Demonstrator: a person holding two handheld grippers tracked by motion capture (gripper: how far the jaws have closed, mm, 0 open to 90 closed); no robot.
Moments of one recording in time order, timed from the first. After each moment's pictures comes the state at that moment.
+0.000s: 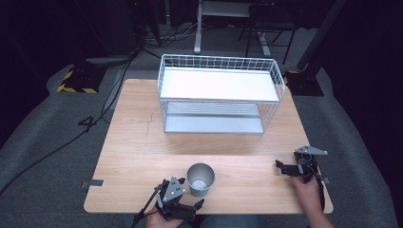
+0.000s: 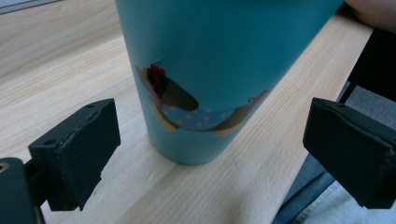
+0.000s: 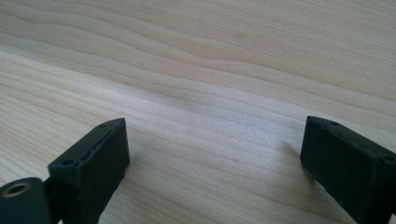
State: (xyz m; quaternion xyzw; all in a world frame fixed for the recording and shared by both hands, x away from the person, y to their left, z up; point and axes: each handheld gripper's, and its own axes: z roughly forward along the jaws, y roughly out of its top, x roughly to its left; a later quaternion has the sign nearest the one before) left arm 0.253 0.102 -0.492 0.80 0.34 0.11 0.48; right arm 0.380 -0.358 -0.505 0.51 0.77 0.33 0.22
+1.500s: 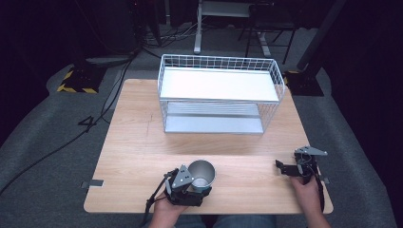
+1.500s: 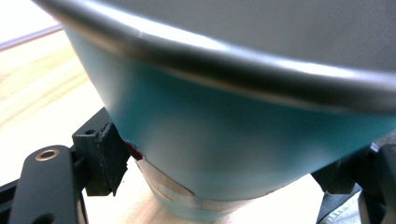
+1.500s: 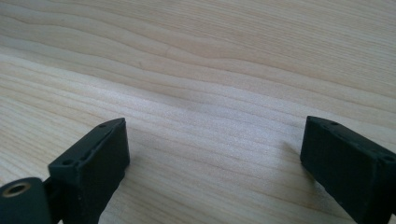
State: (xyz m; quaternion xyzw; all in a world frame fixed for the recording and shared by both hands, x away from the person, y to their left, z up) left arm 0.286 0.087 -0.477 0.82 0.31 0.10 0.48; right arm 0.379 -0.357 -0.505 0.51 0.76 0.33 0.22
